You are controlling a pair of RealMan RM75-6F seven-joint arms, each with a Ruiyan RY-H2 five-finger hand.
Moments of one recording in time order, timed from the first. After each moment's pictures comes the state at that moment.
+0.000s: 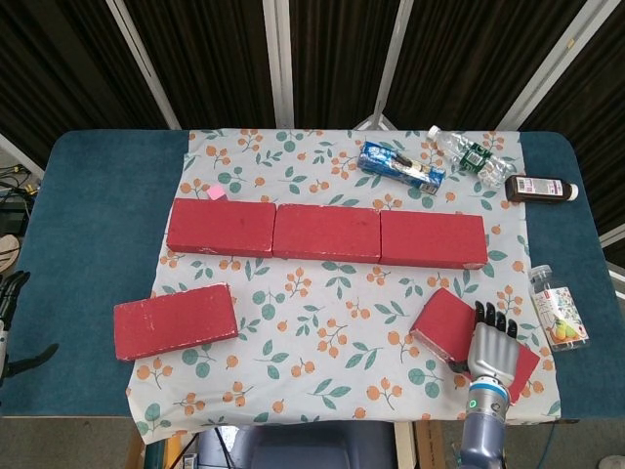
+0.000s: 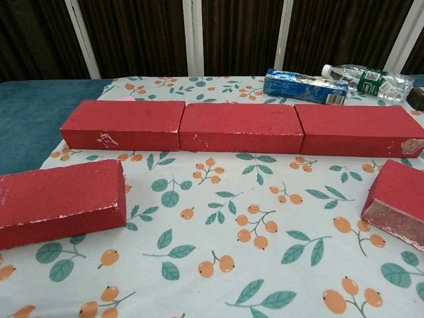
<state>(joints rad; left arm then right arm) -0.02 -1.08 -0.06 -1.74 1.47 1.55 0.03 0.31 -1.59 0.26 -2.02 -0.59 1.68 -0.93</state>
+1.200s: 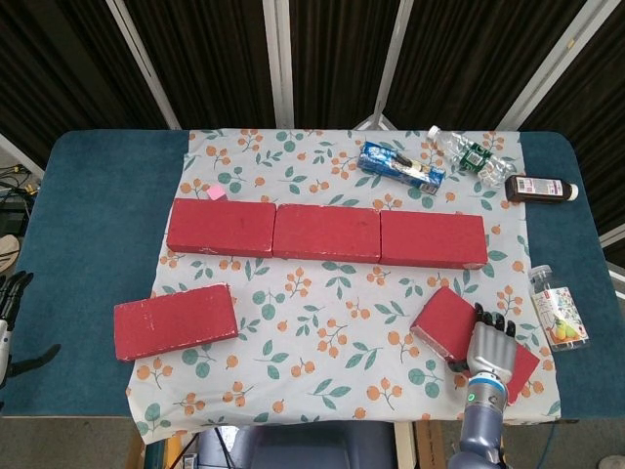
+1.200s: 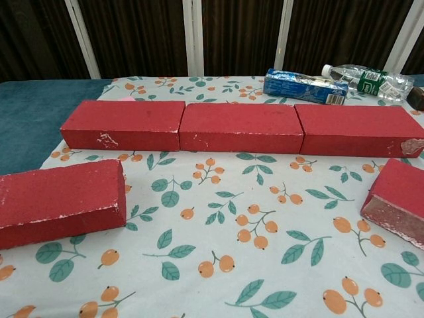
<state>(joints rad) -0.02 -1.08 -0.06 -1.75 1.47 1.55 0.05 0.35 -1.60 0.25 -1.94 -0.50 1.63 -0.91</state>
